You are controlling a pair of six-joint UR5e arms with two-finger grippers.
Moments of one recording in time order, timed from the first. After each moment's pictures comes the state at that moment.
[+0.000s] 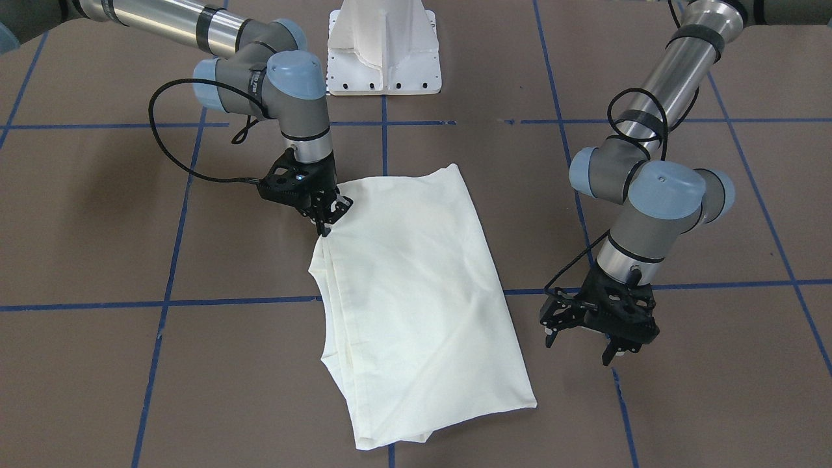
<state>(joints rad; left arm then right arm) -0.89 -2.20 -1.18 -2.41 -1.81 -0.69 0.42 -1.05 1.68 -1.35 1.50 1.69</state>
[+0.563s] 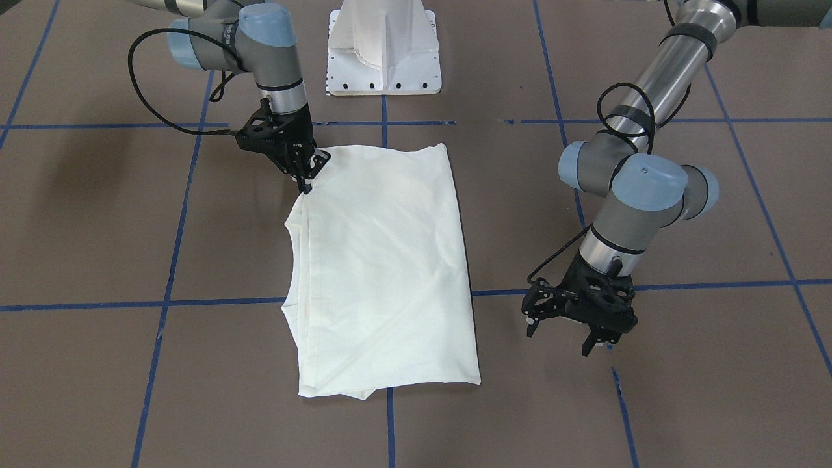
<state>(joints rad) -0.84 -2.19 -1.22 -2.41 -1.81 -0.76 0.30 -1.23 1.88 -1.35 1.41 1.74</state>
